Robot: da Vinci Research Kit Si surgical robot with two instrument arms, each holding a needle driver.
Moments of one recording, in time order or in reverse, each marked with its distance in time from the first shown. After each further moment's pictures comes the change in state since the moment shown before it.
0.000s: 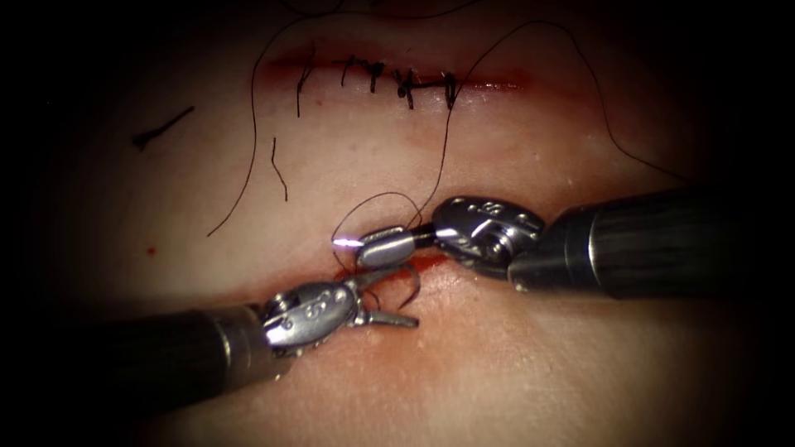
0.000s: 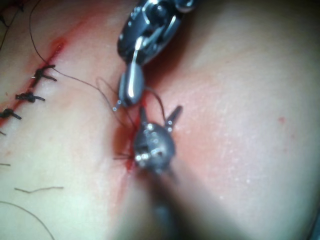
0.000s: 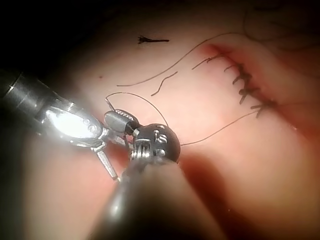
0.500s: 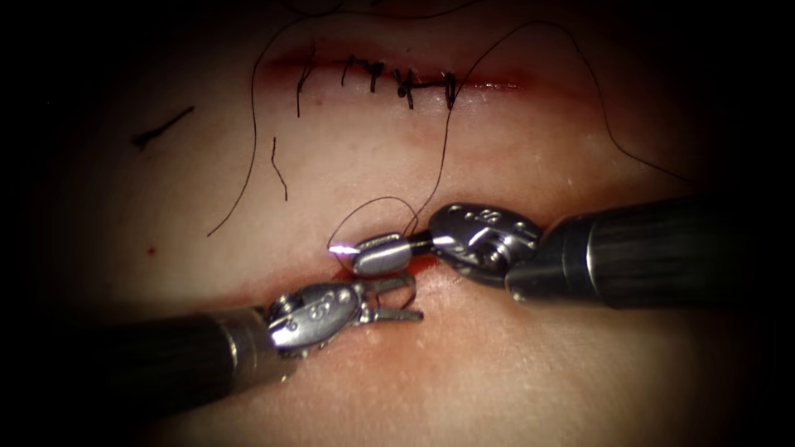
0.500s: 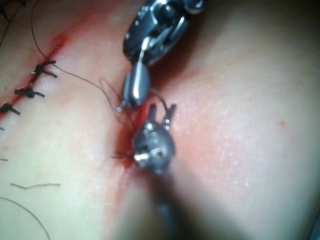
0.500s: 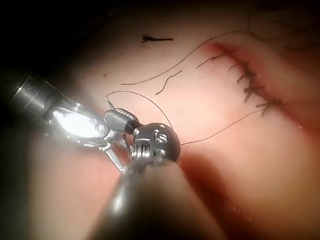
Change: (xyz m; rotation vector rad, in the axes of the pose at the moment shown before) right arm 0.000 -0.001 0.001 0.006 0.008 -0.013; left arm 0.000 0.000 0.000 -0.015 0.013 -0.025
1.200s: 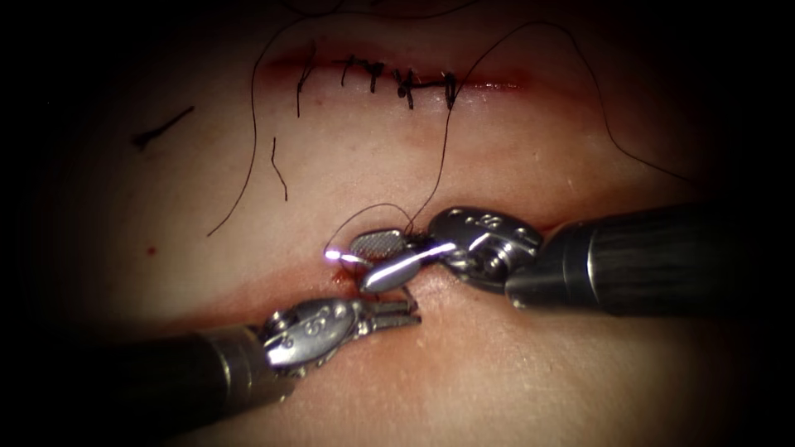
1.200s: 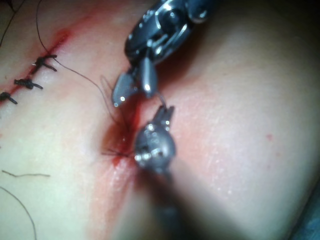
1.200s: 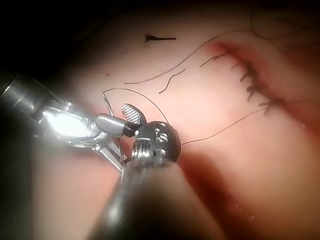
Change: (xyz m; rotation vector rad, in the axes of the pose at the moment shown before) right arm 0.001 0.000 0.000 -0.085 0.032 -0.044; left arm 0.001 0.002 -0.001 -0.045 0.009 -0.102
